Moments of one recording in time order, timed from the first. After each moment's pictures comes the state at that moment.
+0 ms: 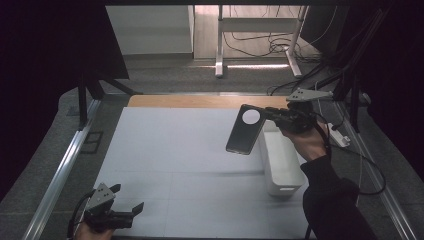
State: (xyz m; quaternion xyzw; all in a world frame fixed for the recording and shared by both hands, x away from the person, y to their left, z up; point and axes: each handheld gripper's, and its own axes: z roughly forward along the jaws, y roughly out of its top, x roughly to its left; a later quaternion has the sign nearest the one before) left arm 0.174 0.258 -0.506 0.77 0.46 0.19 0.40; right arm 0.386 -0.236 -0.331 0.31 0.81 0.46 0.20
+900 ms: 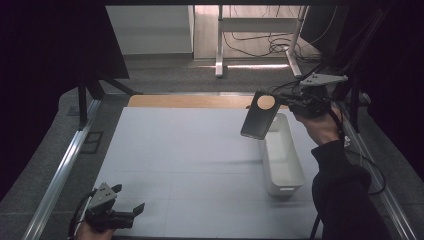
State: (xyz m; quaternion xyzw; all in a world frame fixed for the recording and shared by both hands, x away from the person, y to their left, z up) left arm 0.176 0.257 -0.507 0.78 0.46 0.18 0.40; right arm 0.417 -0.265 -0.308 0.32 0.80 0.44 0.25
